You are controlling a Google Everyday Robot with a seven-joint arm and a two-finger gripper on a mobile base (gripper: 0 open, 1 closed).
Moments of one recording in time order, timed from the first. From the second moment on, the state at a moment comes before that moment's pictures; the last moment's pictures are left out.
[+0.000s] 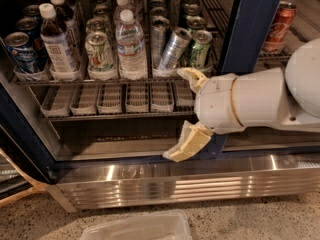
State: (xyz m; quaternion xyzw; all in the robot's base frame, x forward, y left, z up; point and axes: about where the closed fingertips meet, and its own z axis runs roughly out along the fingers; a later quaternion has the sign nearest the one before) arm 0.443 -0.027 0.903 -0.62 0.63 0.13 0.45
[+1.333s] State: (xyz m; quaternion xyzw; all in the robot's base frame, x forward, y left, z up) arm 0.478 0.063 0.925 -0.59 0.52 0.20 0.59
